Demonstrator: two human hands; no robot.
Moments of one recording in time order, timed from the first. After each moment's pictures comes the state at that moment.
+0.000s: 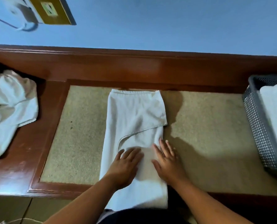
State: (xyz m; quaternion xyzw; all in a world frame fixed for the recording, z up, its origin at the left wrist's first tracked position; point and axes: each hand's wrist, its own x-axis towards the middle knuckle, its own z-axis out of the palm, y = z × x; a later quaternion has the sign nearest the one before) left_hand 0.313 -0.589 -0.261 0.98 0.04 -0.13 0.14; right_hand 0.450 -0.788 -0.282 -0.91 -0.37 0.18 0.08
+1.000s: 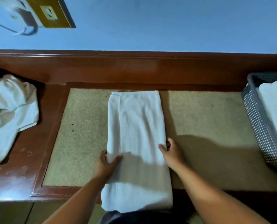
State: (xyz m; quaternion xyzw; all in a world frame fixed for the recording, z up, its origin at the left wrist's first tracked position) left_hand 0.294 -0.545 -0.256 0.69 0.52 -0.06 0.49; right_hand 0.482 -0.745 -0.262 -0.88 0.02 0.33 0.35
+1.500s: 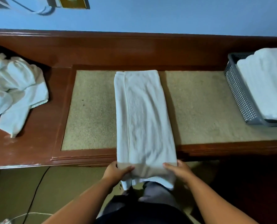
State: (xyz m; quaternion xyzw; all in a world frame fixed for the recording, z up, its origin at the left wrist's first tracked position) left_hand 0.138 -0.604 -0.256 0.66 0.46 -0.20 0.56; right_hand 0.286 -0.852 -0.251 -0.77 0.18 0.43 0.44
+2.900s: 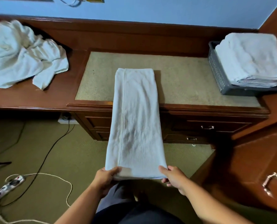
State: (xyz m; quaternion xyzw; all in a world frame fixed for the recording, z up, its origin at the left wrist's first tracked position) left_hand -0.098 -0.797 -0.217 0.37 0.57 -0.04 0.73; right_hand 0.060 -1.034 -0.204 -0.78 0.05 0.51 0.38
